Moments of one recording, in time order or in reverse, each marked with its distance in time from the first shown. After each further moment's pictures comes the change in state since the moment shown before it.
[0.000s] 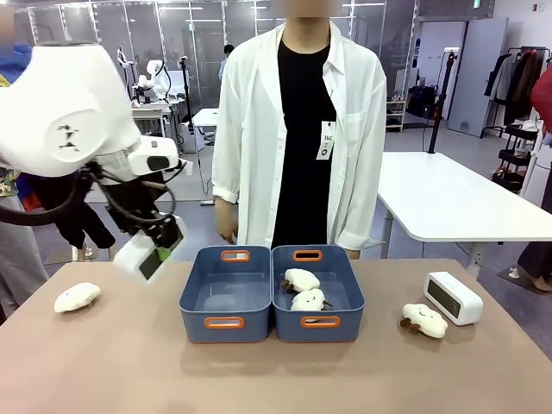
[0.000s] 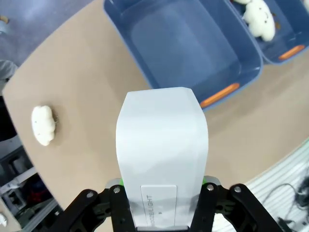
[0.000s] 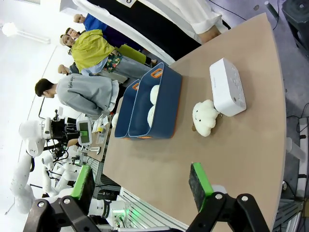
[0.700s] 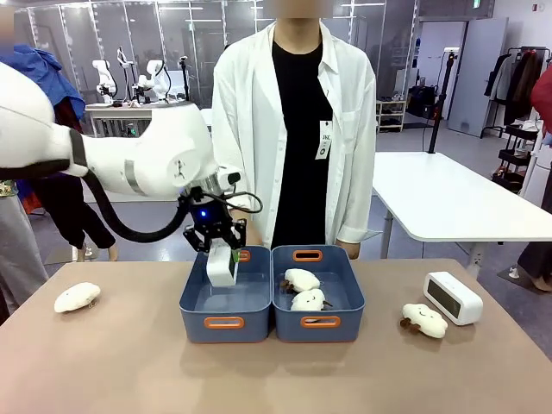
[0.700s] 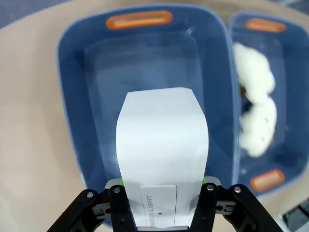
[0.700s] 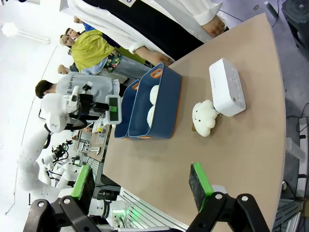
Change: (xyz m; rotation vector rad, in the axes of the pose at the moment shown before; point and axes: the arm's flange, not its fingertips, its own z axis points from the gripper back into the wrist) left arm 0.134 -0.014 -0.135 -0.110 0.043 0.460; right arm 0.000 0.000 0.000 -0.001 -0.001 0.000
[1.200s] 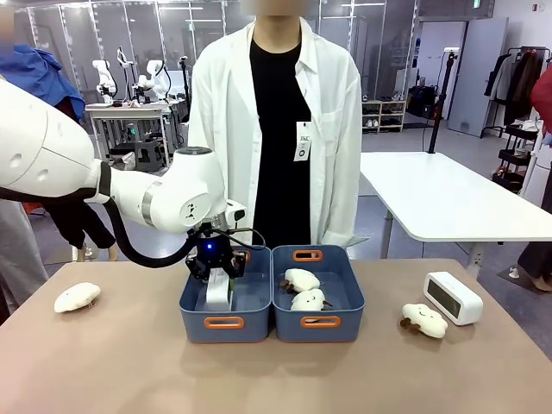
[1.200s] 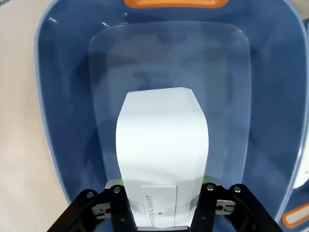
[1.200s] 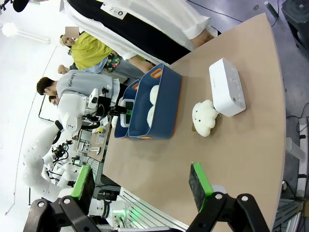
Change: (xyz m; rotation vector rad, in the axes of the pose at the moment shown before) left arm -0.003 0.010 -0.074 0.101 0.042 0.027; right arm 0.000 0.000 0.000 0.000 0.000 0.000
